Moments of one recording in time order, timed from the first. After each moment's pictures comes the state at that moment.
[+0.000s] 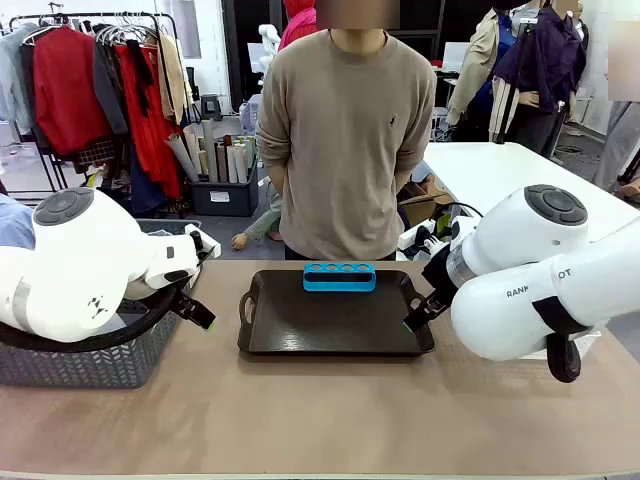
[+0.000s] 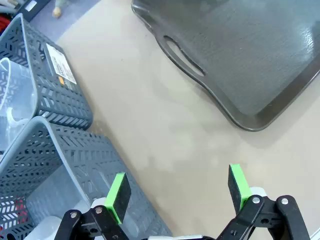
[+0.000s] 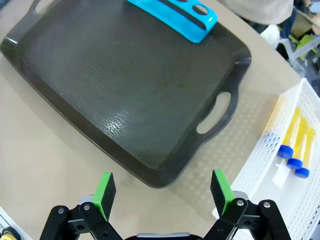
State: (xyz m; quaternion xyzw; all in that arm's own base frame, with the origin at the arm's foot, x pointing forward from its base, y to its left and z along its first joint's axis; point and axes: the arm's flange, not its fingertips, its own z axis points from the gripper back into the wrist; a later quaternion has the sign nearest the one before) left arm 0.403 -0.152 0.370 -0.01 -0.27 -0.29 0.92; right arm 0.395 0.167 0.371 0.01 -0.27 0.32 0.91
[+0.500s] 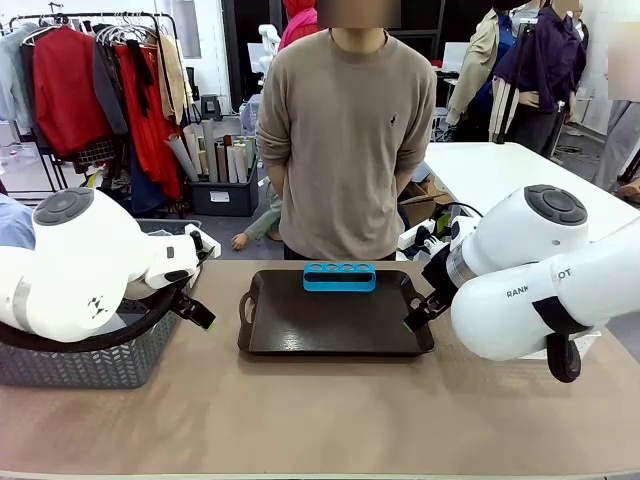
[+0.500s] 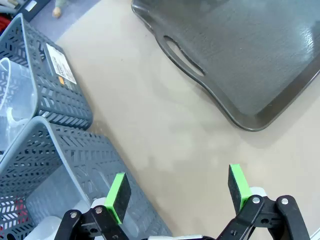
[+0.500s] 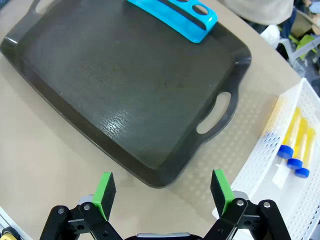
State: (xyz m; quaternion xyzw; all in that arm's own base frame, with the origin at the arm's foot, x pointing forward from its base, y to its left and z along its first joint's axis) left arm 0.403 -0.152 0.370 -0.01 -0.27 -0.29 0.92; right arm 0.395 0.167 0.371 0.01 -0.27 0.32 0.91
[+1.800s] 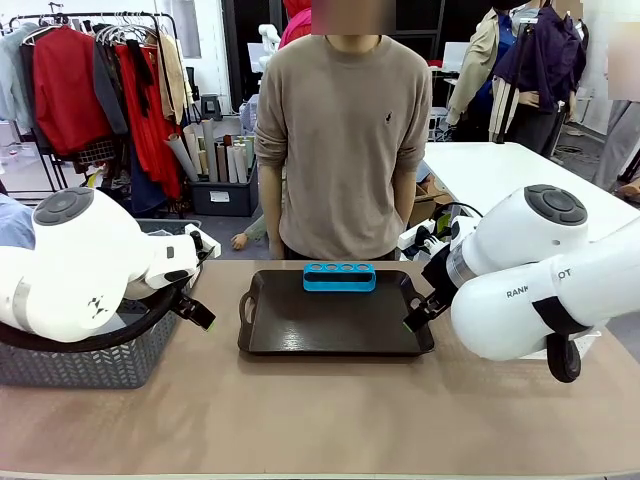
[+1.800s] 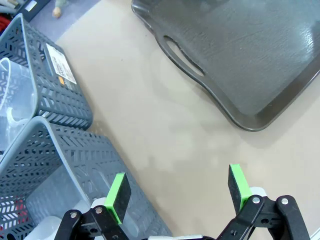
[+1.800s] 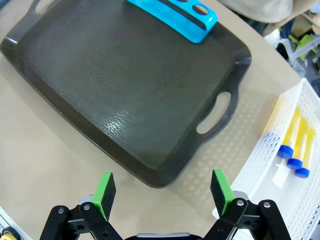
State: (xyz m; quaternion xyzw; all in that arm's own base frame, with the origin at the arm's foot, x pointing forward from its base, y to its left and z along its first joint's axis) left arm 0.403 -0.152 0.370 -0.01 -0.27 -0.29 0.92; right arm 0.395 0.167 0.371 0.01 -0.27 0.32 0.91
